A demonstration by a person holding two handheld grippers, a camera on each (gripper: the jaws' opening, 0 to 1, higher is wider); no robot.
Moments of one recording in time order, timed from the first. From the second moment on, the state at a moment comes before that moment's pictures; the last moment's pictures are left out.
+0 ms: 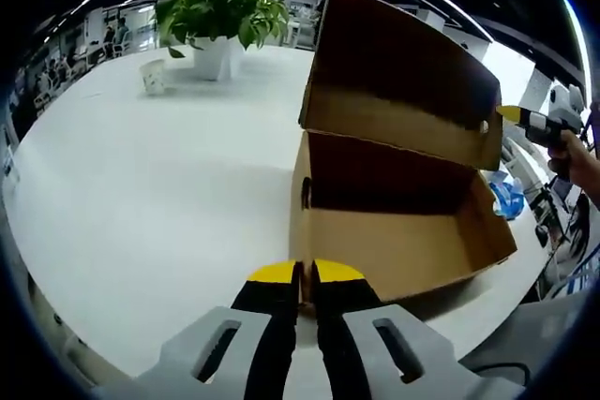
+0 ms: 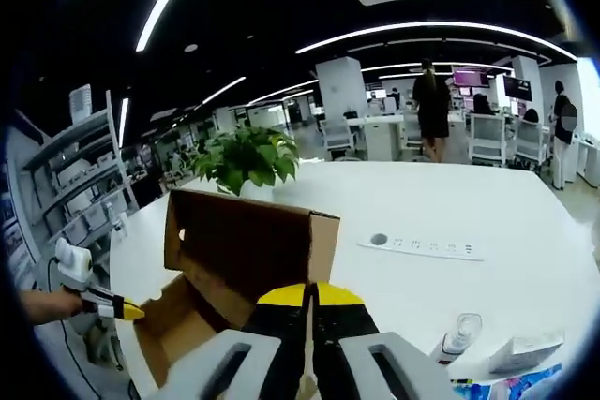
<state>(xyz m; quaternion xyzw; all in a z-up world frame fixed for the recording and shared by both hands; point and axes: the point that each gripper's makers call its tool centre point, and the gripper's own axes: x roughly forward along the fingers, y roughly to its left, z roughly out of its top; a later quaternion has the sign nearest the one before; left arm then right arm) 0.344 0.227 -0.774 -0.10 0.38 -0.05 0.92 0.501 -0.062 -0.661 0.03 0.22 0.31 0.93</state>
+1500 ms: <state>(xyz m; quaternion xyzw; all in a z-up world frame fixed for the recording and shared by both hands) 0.343 0.227 -0.774 -0.09 0.38 -0.07 0.92 0.402 -0.060 -0.671 0.04 0.20 0.31 0.93</state>
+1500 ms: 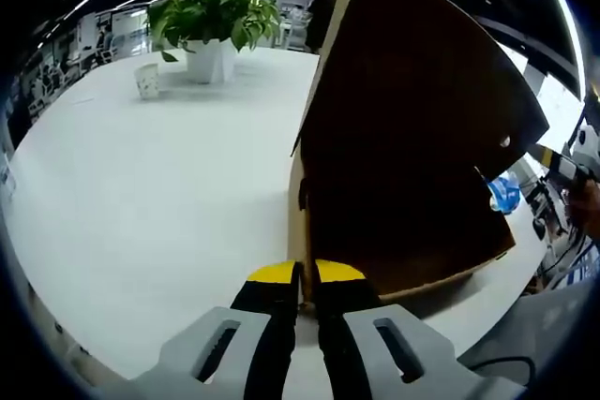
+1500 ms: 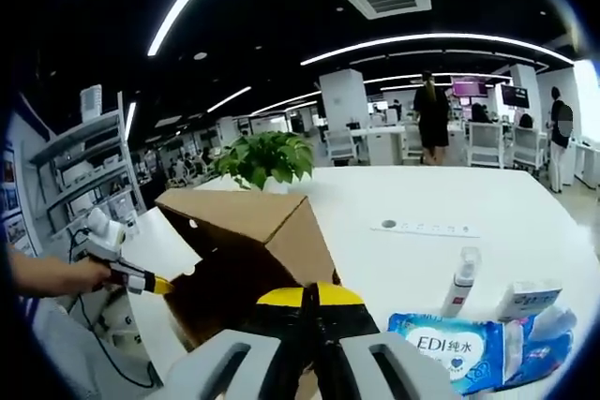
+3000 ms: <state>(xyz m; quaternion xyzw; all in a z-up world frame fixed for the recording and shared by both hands) 0.342 0.214 -0.729 -0.02 0.29 -0.16 0.94 0.355 -0.056 -0.722 -0.07 0.22 0.35 0.91</state>
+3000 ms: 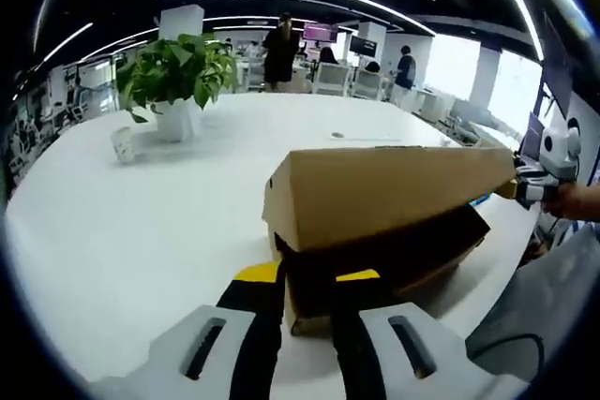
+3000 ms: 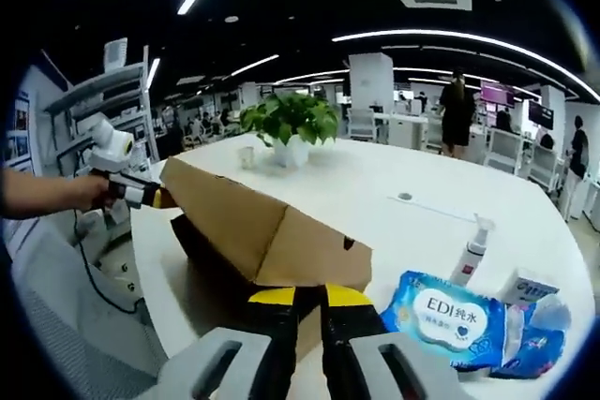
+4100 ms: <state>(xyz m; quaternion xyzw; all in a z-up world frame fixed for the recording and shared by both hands) 0.332 0.211 -0.727 0.03 0.28 -0.21 0.93 0.330 -0.045 -0.735 -0.11 0.23 0.43 0.87</state>
